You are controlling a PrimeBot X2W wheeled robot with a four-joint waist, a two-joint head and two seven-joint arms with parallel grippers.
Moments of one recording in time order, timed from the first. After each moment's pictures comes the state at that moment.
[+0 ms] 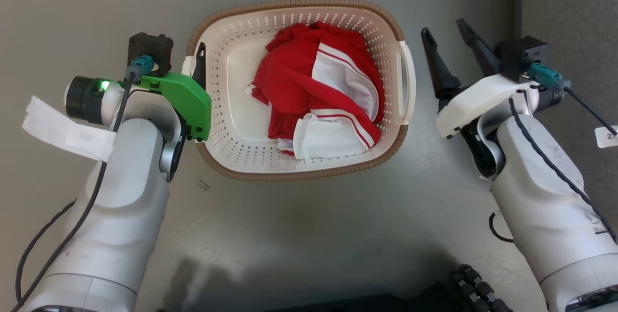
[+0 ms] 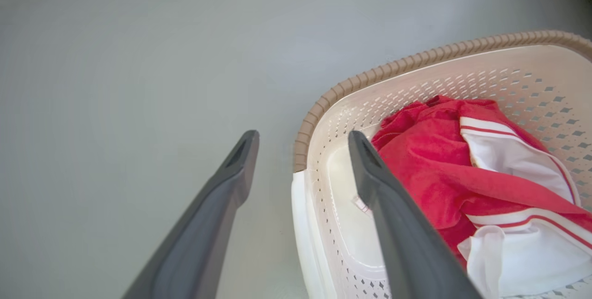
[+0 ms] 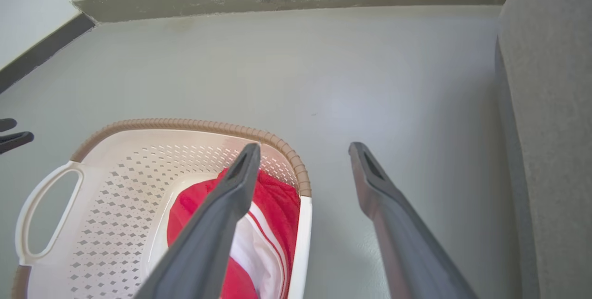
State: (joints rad) left arm -0.79 0.05 -0.36 0.74 -0.21 -0.02 -0.03; right arm -0.64 -0.10 0.29 0.64 0.26 0.11 -0.25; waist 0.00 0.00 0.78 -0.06
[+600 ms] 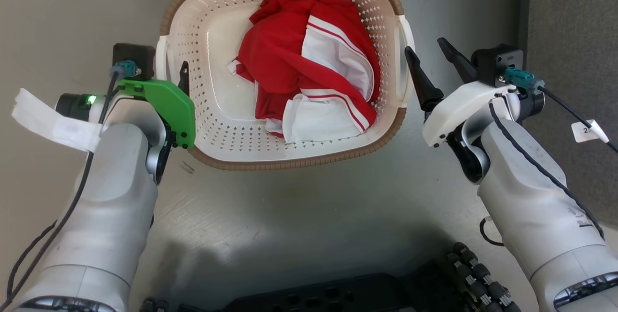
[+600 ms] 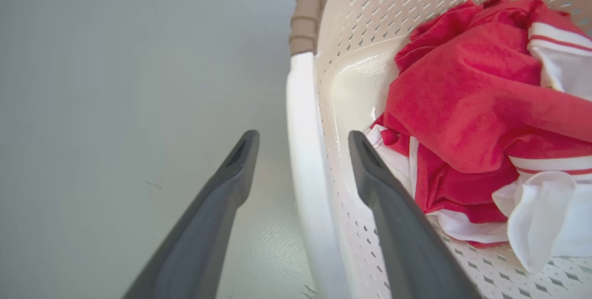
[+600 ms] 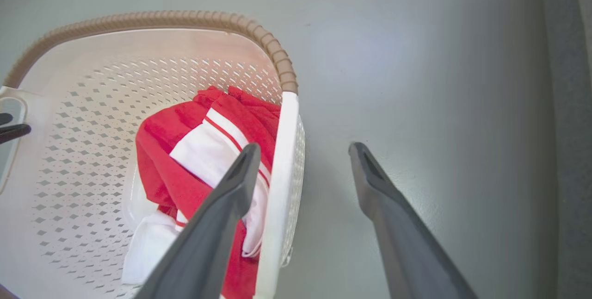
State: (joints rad) left arm -0.84 0.05 -0.33 0.93 -0.23 -0.04 -0.03; right arm -0.70 -0.07 0.35 0.81 0.28 0.12 -0.25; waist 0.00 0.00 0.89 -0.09
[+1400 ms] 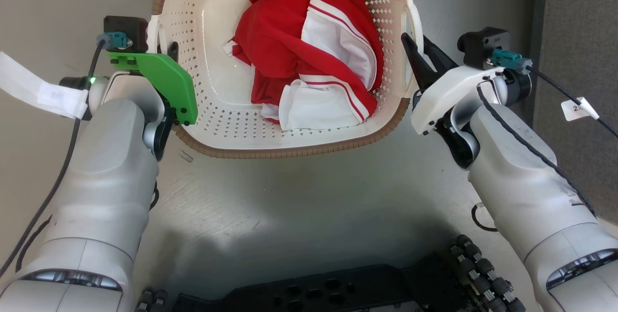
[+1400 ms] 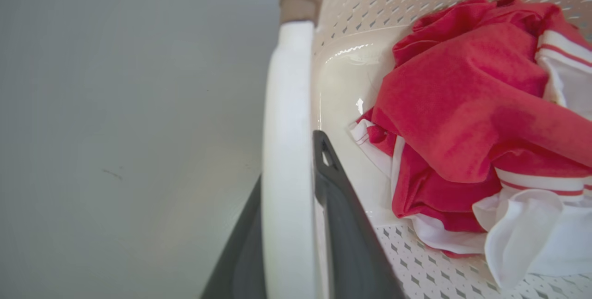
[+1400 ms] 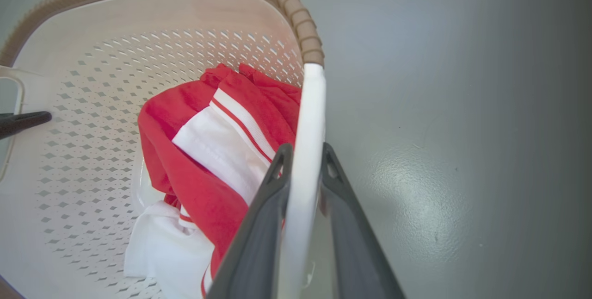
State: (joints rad) left arm -0.95 0.01 -0.31 1.07 -0.31 -0.09 0.01; right arm -0.80 -0.06 0.44 0.92 0.37 0.13 -0.26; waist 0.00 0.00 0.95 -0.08
